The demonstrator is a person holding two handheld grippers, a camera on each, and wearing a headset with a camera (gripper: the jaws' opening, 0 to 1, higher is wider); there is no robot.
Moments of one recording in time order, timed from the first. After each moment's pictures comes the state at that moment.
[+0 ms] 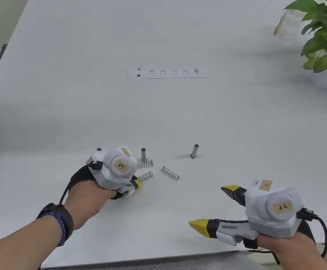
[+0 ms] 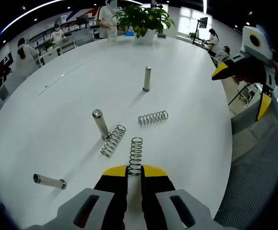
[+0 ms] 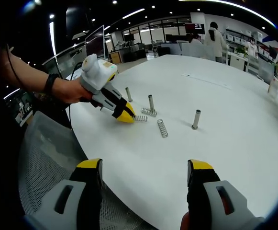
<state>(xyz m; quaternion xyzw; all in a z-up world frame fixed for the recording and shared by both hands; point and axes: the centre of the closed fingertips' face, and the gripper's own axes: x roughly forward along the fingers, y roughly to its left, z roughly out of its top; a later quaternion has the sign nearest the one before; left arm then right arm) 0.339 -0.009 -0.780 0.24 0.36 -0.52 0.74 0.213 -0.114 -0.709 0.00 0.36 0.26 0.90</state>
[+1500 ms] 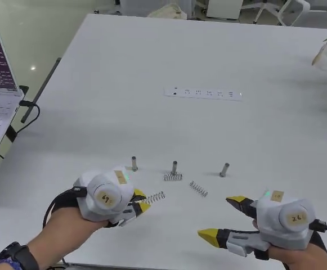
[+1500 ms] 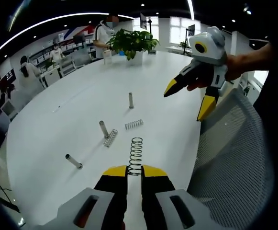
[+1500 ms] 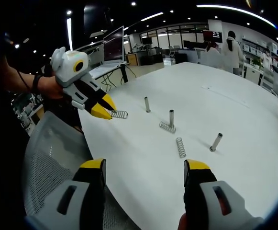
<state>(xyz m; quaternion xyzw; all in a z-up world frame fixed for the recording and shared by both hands) 0.283 0.044 -0.691 0.24 0.28 -0.55 0.75 0.232 -0.071 -0.693 -0.02 0.33 0.33 0.88</state>
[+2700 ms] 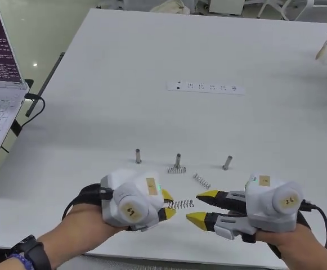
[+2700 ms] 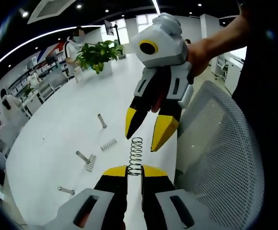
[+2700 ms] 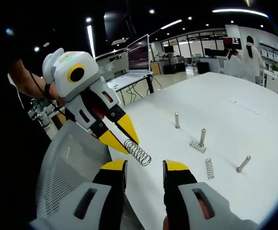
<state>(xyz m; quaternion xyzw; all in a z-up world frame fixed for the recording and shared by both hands) 0.231 0.004 -0.669 0.31 0.21 -0.62 0.69 0.228 -0.013 -0.668 0.01 0.29 0.43 0.85</state>
